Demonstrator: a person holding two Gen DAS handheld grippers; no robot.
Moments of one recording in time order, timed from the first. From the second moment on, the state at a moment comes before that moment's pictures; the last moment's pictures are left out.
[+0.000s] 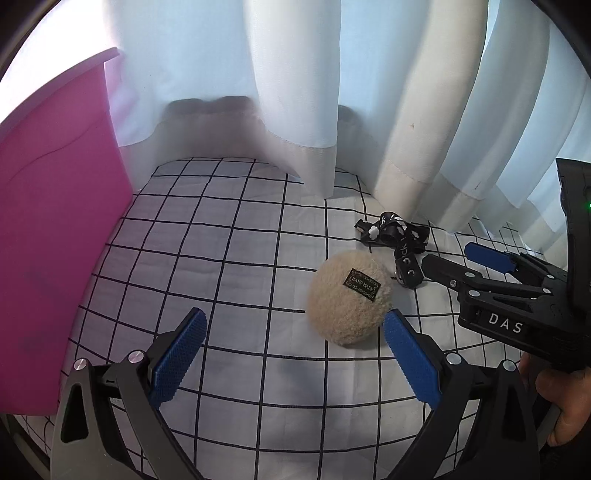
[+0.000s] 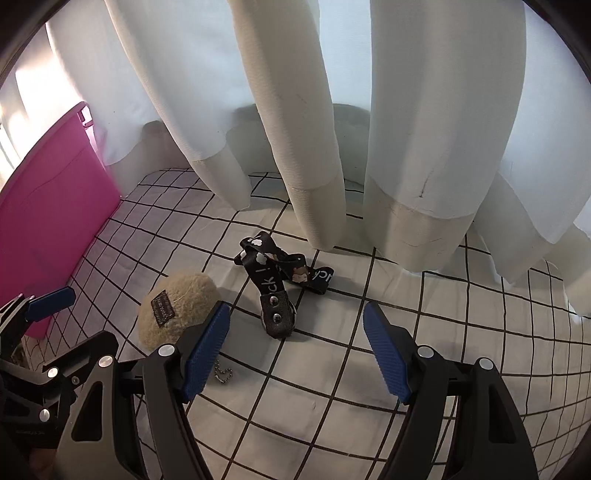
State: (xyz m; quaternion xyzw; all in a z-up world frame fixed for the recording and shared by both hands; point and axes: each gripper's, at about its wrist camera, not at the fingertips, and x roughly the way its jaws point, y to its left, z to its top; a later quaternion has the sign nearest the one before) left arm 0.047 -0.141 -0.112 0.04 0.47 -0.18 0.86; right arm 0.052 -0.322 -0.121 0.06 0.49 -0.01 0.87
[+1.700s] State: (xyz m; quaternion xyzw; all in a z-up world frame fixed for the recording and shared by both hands) left arm 0.058 -0.173 -0.142 0.04 0.46 -0.23 0.86; right arm 0.083 -0.329 -0.156 0.00 0.49 0.01 0.87
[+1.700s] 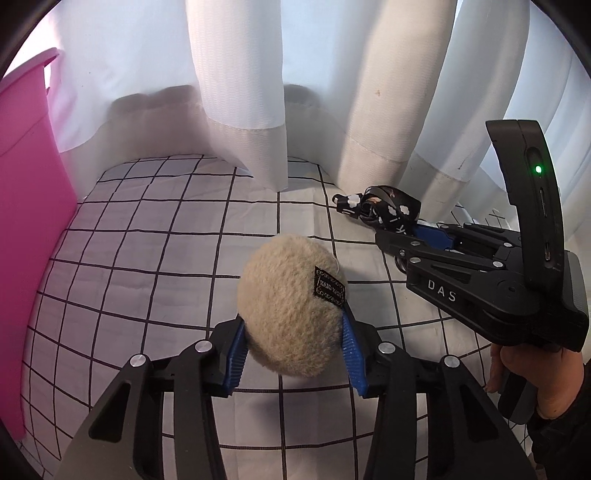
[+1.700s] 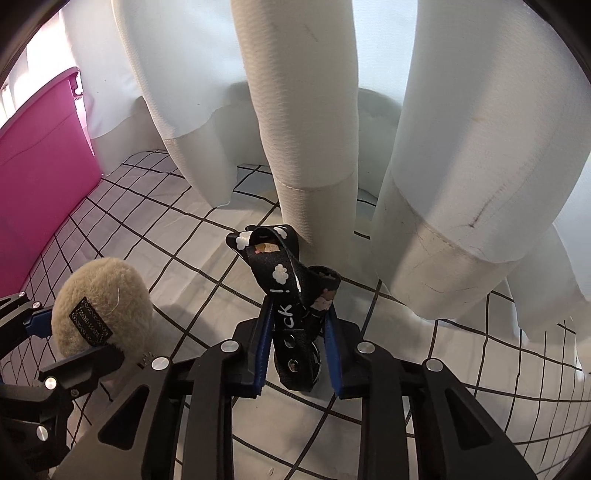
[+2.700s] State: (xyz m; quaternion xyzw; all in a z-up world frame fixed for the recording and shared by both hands) left arm 0.021 -0.062 0.026 0.01 0.35 -0.26 0.90; right arm -0.001 -0.238 0.008 0.08 0.37 0.00 0.92
